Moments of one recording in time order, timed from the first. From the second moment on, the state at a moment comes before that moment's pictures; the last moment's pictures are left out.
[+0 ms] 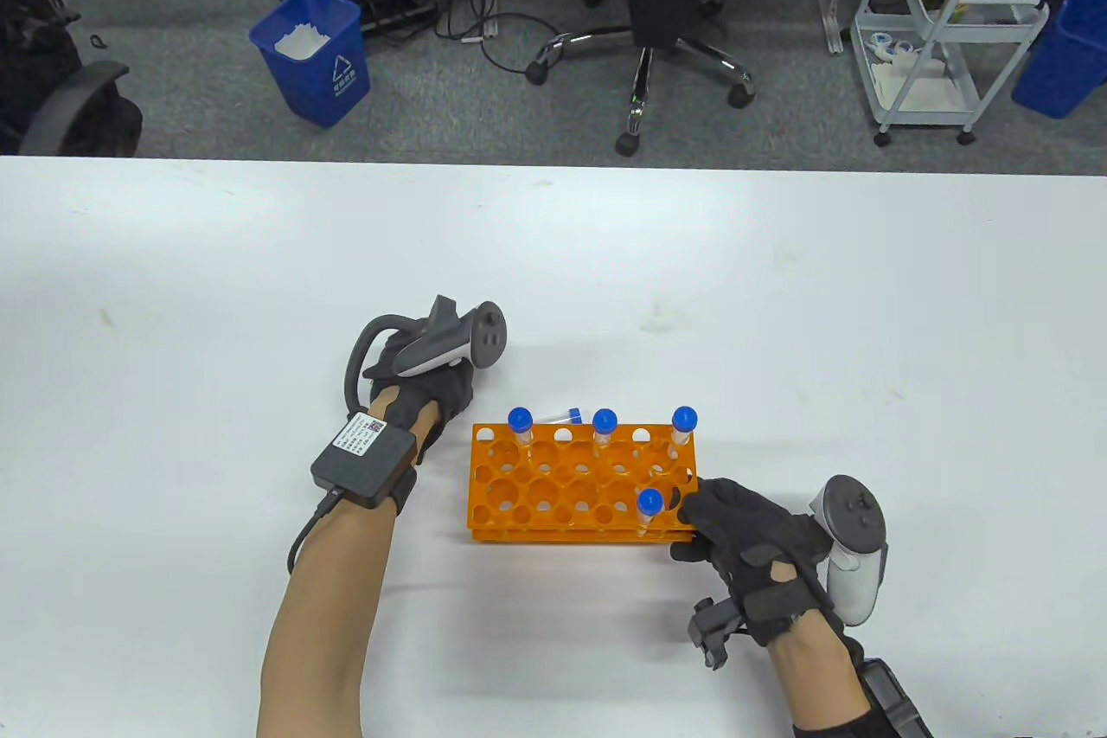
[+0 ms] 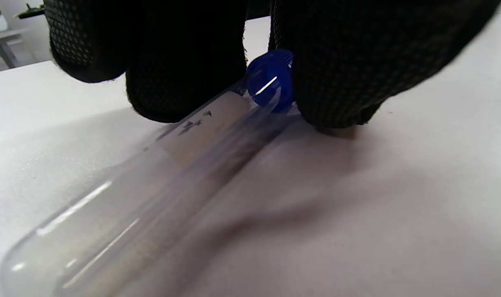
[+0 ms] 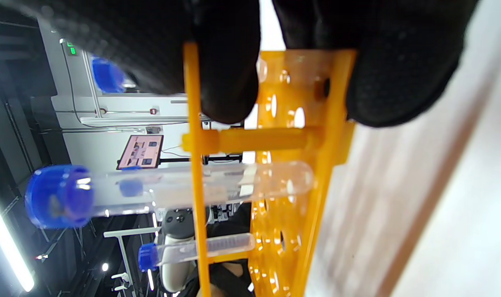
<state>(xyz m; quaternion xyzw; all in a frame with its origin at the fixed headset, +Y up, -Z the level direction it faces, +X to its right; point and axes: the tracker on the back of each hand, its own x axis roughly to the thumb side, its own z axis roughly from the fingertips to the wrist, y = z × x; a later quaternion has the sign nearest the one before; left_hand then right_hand) -0.150 -0.747 -0.374 -0.18 -0.11 -0.10 0.97 0.189 -0.742 -0.178 -0.04 0.14 0.69 0.71</state>
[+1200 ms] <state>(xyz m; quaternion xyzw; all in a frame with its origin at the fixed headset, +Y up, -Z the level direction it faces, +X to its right) -0.197 -0.606 -0.296 0.08 -0.06 0.07 0.99 0.189 -0.743 -0.178 -0.05 0.15 0.68 0.71</state>
